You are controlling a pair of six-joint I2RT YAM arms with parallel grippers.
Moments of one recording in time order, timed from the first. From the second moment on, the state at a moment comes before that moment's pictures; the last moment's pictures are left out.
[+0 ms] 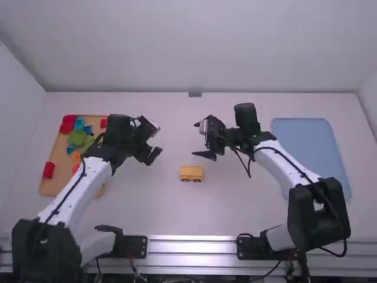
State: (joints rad) left arm -0.11 1.22 0.87 -0.48 0.22 0.44; right arm 0.31 1.56 0.98 -0.16 -1.00 -0.92
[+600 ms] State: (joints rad) left arm 0.13 1.10 0.89 -0.61 -0.18 -0.06; right arm 0.18 1.57 0.98 -0.08 -1.26 -0.81
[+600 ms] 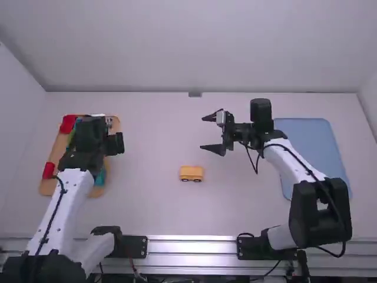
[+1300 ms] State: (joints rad) left arm 0.40 1.49 1.32 -0.94 -0.04 -0.13; right arm 0.18 1.57 0.98 0.07 -1.16 -0.59
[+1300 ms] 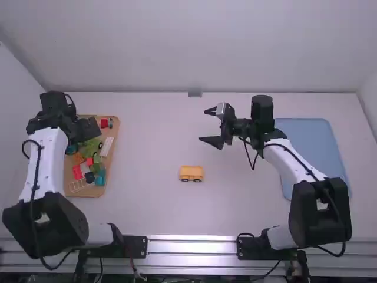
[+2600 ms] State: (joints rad) left arm 0.66 1.59 1.61 -1.30 -0.10 -0.28; right arm 0.18 1.57 0.98 0.12 -1.05 -0.48
